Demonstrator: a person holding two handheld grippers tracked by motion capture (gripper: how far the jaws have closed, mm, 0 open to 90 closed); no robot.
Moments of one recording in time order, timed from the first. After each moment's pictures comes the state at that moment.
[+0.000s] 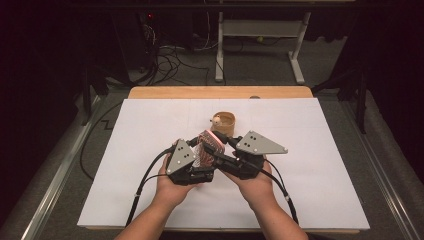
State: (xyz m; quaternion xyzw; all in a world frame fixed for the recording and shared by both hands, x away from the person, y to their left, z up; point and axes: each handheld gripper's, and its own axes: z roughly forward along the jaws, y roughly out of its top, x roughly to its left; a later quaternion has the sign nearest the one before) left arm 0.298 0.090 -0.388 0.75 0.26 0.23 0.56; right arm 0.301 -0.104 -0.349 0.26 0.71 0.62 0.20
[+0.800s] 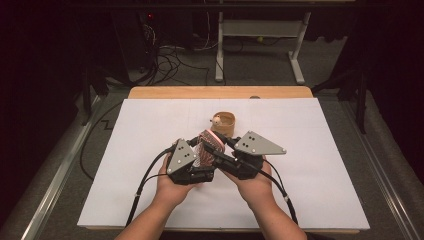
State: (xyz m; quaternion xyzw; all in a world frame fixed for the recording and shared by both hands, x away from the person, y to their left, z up) left arm 0.299 0.089 -0.387 0.75 0.26 0.23 0.56; right arm 0.300 -0.101 -0.348 0.27 0.71 0.61 0.21
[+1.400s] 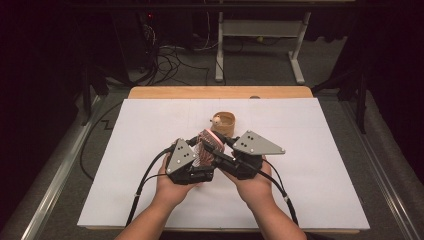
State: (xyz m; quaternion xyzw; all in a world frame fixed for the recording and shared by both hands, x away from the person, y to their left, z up) left arm 0.298 0.090 -0.386 0.75 0.26 0.23 0.56; right arm 0.297 -0.099 -0.344 0.27 0.72 0.60 0.22
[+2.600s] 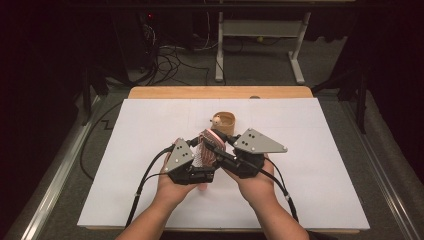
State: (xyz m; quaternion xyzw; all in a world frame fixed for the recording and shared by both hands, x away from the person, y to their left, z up) left arm 0.300 0.090 -0.388 0.74 0.26 0.20 0.58; right arm 0.296 -0.101 -0.334 0.26 0.72 0.60 0.23
